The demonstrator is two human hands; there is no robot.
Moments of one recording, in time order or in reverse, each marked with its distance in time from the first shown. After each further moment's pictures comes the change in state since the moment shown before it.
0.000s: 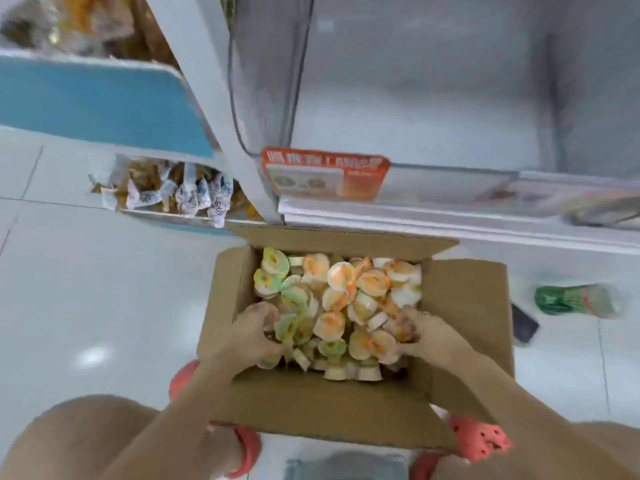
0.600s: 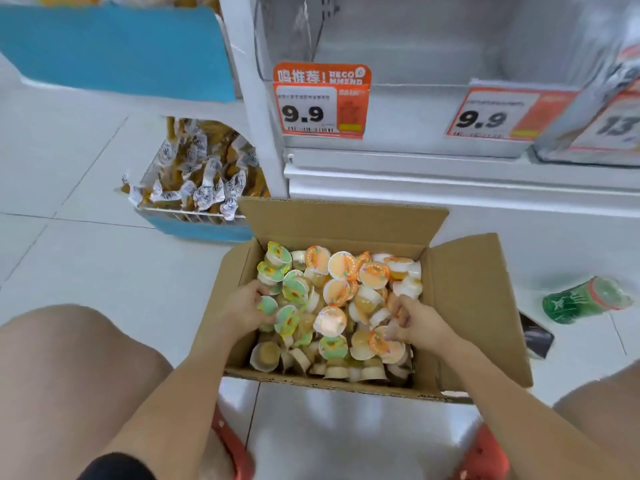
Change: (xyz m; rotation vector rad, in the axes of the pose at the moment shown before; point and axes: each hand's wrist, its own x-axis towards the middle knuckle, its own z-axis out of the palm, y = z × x) left_hand 0.017 -0.037 0.033 -0.138 0.311 0.081; right_hand 0.018 0.025 0.061 0.196 0.307 -0.151
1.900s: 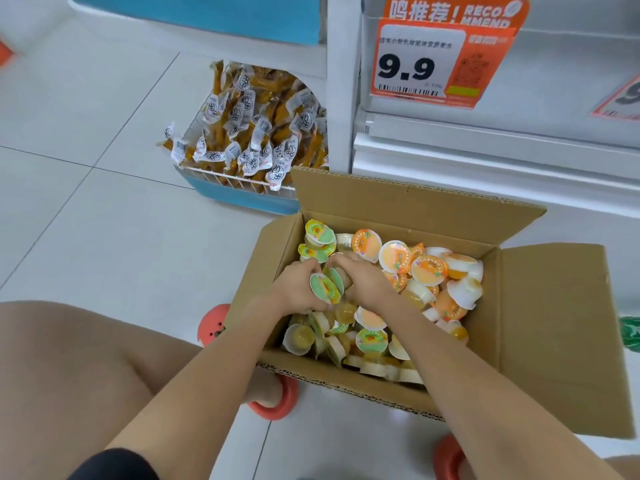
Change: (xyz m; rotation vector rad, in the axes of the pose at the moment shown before) left_hand 0.024 -0.004 0.003 0.044 -0.142 0.079; right_hand 0.119 -0.105 0.099 -0.262 -0.007 -0.453
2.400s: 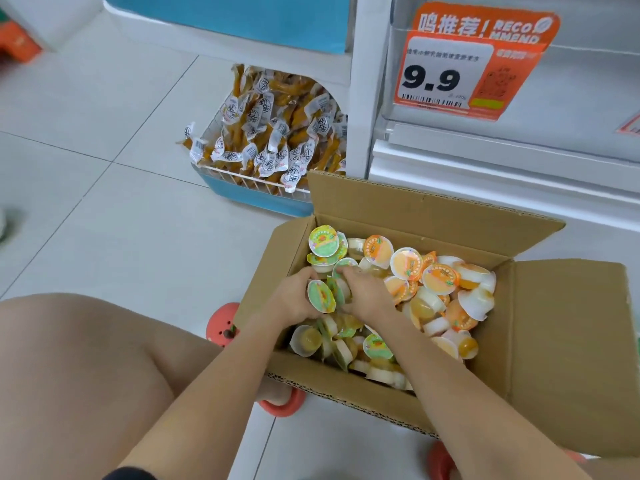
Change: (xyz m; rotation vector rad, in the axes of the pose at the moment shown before) left_hand -0.021 -0.015 -0.002 -0.145 0.060 -0.071; right_hand 0.002 -0.008 0.021 -0.246 -0.028 0.060
